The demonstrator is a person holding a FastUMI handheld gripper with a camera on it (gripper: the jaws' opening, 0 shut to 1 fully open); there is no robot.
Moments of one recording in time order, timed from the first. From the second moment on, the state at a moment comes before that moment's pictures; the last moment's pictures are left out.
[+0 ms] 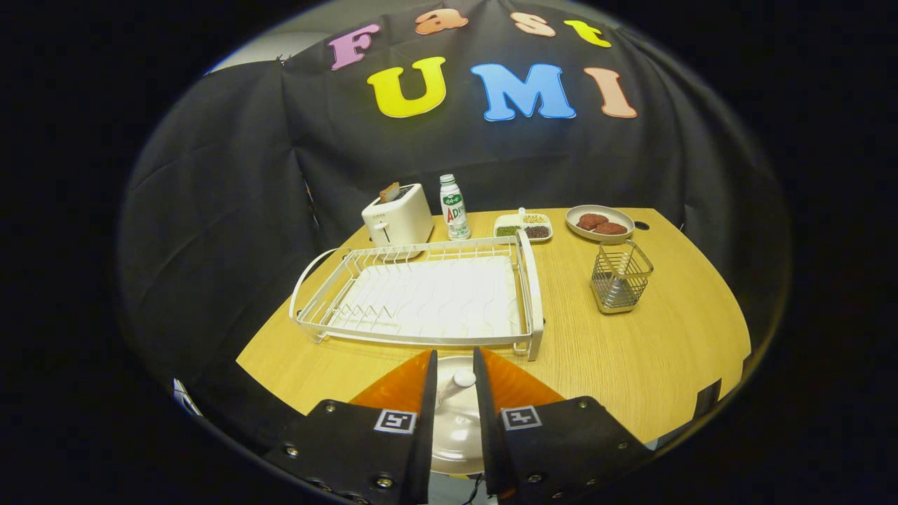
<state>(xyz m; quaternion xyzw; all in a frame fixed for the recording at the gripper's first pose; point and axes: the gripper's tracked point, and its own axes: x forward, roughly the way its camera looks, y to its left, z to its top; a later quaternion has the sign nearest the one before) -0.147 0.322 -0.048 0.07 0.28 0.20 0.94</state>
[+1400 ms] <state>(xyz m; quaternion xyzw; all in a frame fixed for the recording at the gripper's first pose) -0.052 0.242 0.162 -0.04 -0.06 0.08 0.99</state>
